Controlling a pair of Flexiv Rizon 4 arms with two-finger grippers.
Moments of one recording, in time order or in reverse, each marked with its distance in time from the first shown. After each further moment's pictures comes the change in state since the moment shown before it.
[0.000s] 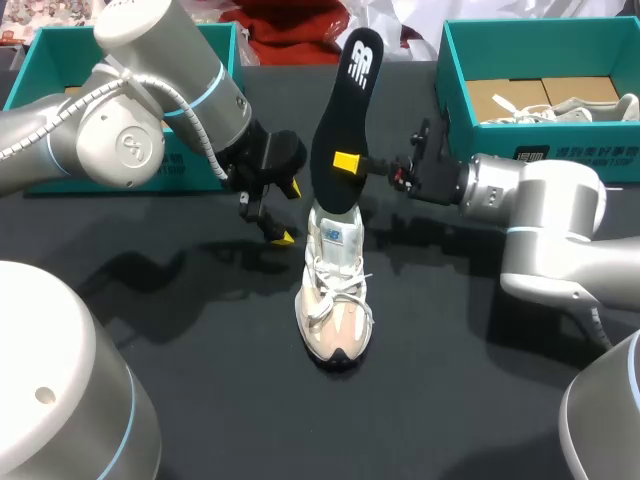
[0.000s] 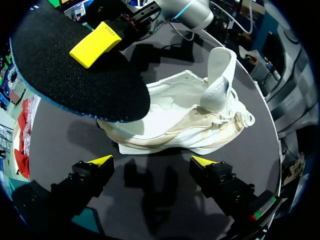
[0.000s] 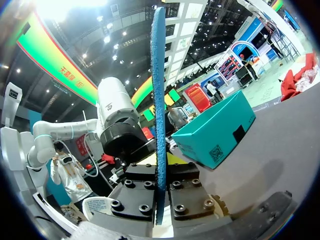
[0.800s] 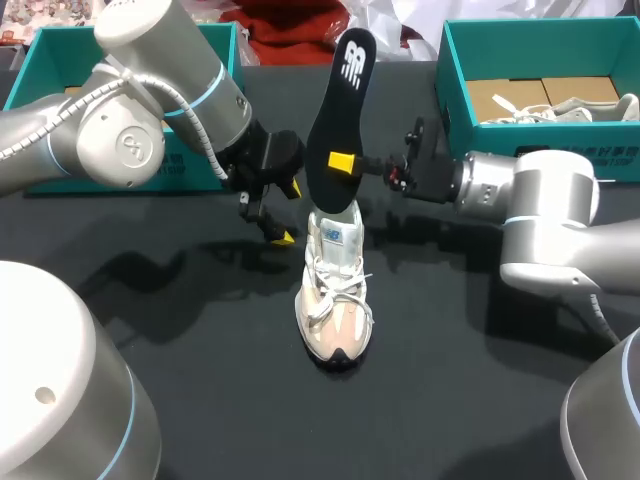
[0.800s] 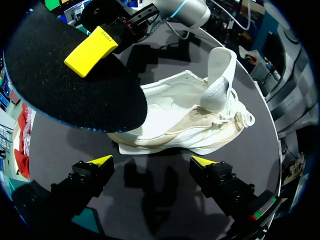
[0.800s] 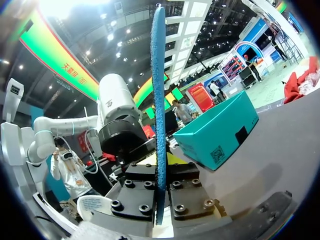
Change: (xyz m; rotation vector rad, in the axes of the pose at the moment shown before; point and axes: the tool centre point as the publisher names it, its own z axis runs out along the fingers) left arm 0.000 0.000 0.000 0.000 0.000 0.000; right arm -0.003 -0.003 0.007 0.014 0.019 -0.032
